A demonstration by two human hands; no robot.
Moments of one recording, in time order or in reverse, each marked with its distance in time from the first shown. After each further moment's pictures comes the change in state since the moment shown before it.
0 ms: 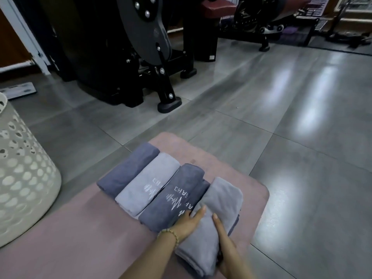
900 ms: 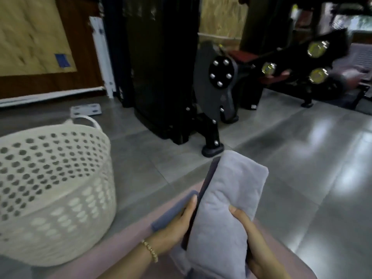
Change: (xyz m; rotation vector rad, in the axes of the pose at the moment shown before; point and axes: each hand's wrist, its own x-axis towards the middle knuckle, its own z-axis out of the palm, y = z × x) left_hand -0.147 0.077 -0.234 -0.377 0.205 0.355; right_hand -0.188 -0.157 0.197 -0.136 -0.656 -0.310
